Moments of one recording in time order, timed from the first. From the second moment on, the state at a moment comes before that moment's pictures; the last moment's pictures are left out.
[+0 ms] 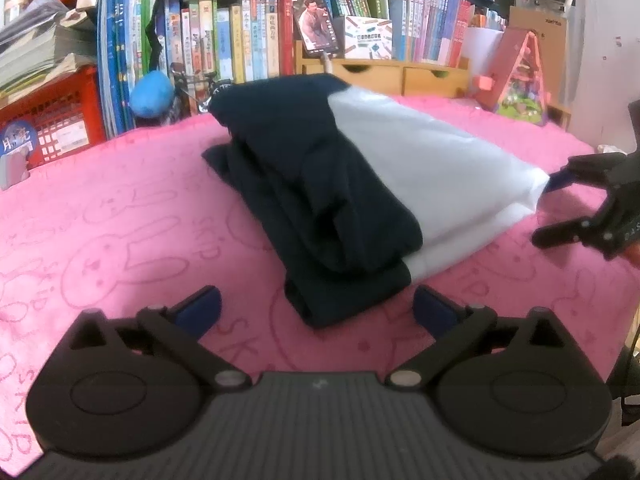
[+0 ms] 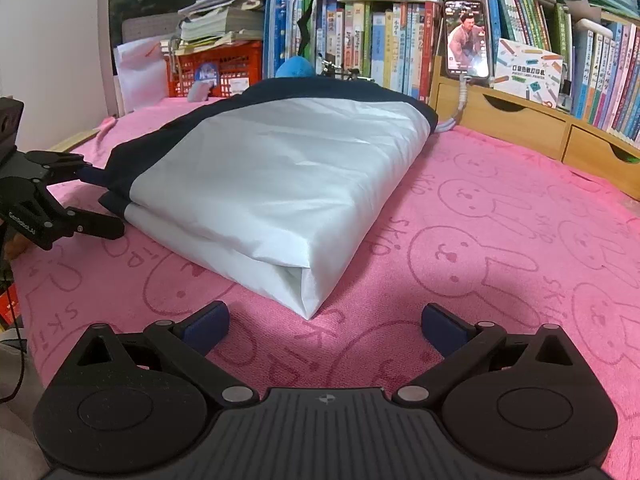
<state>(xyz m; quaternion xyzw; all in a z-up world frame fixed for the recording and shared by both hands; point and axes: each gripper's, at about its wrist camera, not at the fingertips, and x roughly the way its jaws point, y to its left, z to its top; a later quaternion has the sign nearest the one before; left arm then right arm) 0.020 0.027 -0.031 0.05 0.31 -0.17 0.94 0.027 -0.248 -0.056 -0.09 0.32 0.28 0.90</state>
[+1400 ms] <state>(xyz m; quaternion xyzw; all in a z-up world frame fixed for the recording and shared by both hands) 0.037 0.026 -0.033 0.05 0.31 -0.18 0.93 0.026 -0.248 -0.056 -0.09 0.32 0.28 0.90</state>
